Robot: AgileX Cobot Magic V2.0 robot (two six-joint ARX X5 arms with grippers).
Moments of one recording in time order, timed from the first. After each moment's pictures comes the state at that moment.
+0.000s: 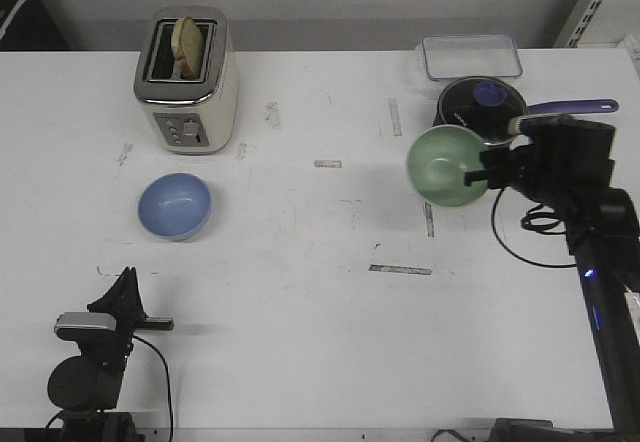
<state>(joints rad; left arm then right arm) 0.02 0.01 0.03 0.11 0.03 0.04 -0.03 1.40 1.42 -0.69 -0.38 -0.02</state>
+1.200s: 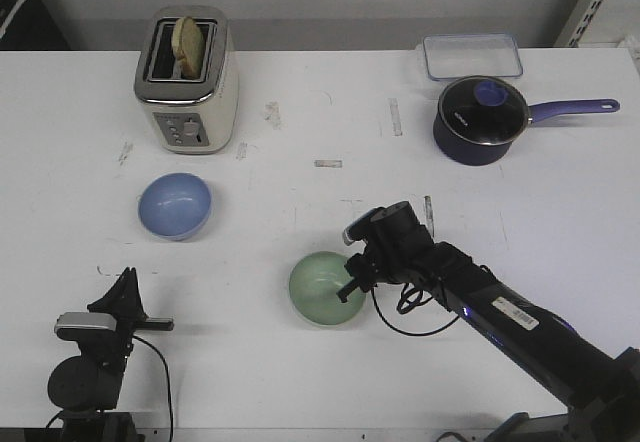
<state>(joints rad) 0.02 0.01 0.03 0.11 0.03 0.04 0.58 1.50 0.99 -0.47 -0.30 0.01</state>
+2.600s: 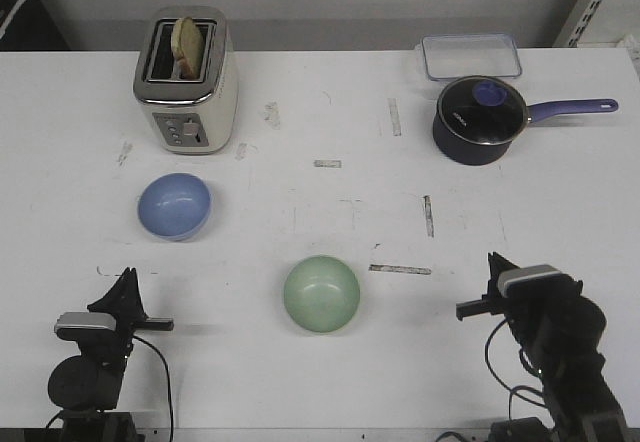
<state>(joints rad) 0.02 0.01 0.03 0.10 0.02 0.02 0.13 0.52 0.62 -0.47 -0.05 -0.04</state>
